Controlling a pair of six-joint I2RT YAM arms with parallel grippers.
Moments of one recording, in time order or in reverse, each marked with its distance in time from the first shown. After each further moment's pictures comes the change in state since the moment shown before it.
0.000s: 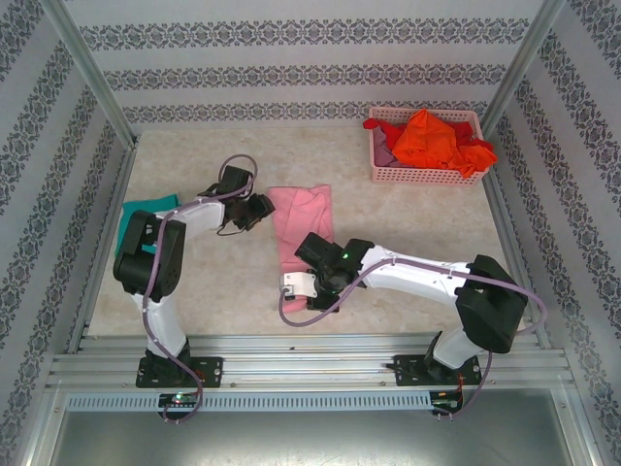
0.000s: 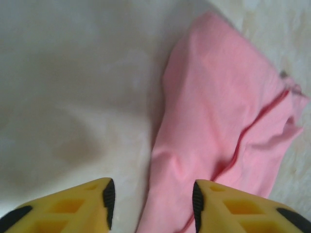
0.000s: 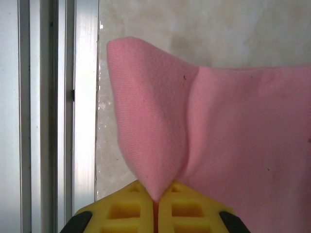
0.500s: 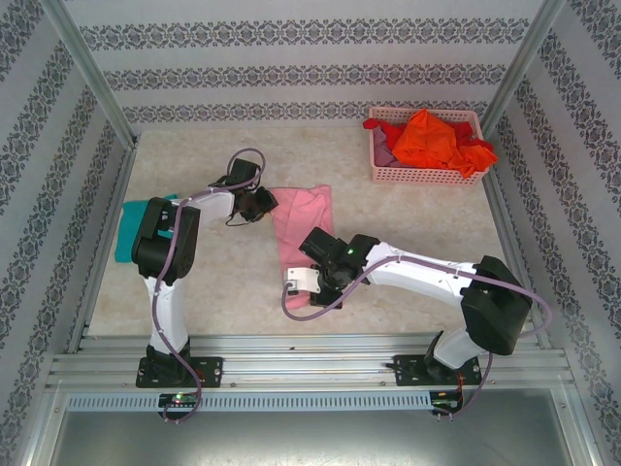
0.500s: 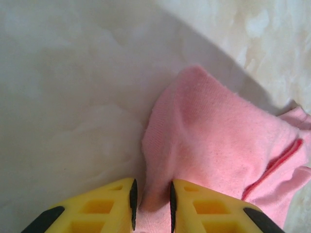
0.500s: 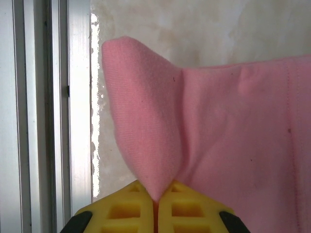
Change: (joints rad) left arm 0.000 0.156 0.146 -0.004 0.006 0.008; right arm -0.035 -0.016 0.008 -0.023 -0.005 -0.004
